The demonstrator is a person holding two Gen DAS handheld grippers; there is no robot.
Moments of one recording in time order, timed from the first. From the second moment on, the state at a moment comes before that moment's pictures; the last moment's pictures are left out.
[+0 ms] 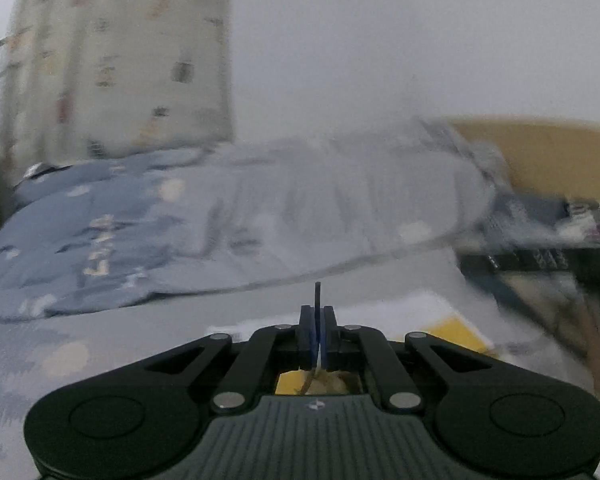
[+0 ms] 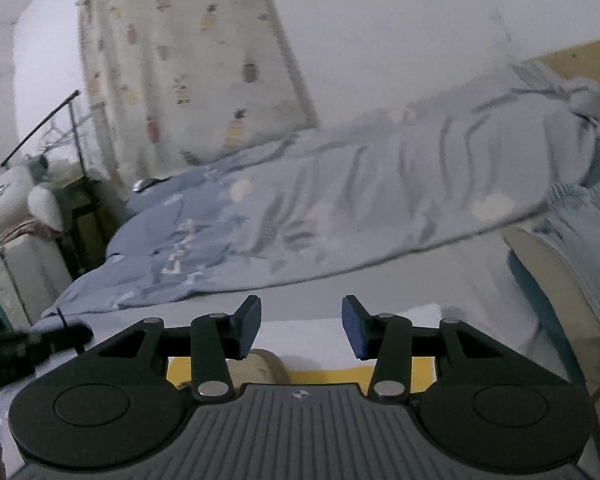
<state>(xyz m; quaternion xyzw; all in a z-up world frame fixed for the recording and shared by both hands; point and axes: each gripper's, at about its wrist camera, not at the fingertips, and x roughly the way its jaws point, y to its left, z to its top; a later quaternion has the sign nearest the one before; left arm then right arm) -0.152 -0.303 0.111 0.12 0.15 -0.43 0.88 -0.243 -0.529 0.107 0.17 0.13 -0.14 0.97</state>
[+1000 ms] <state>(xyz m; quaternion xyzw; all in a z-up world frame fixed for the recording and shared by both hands) -0.175 -0.401 0.054 0.46 0.19 -0.45 0.75 -0.250 -0.575 0.104 0.26 0.14 -0.14 0.95</state>
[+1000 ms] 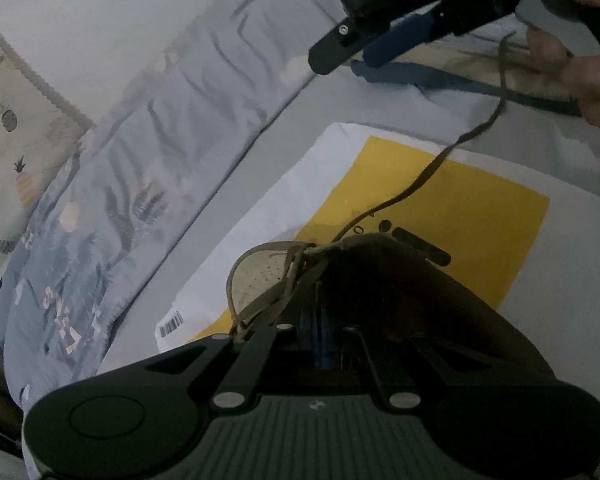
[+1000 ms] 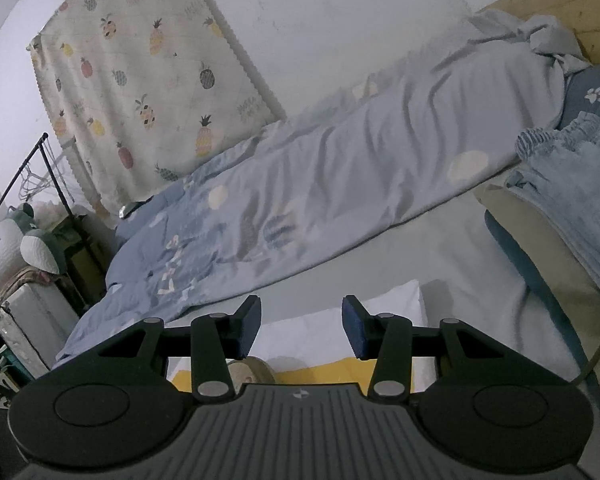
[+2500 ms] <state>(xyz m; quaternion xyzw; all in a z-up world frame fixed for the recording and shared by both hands) -0.179 -0.377 0.110 0.27 0.16 -0.50 0.81 -0.234 -0.560 0.097 0.36 0.13 0.07 0.92</state>
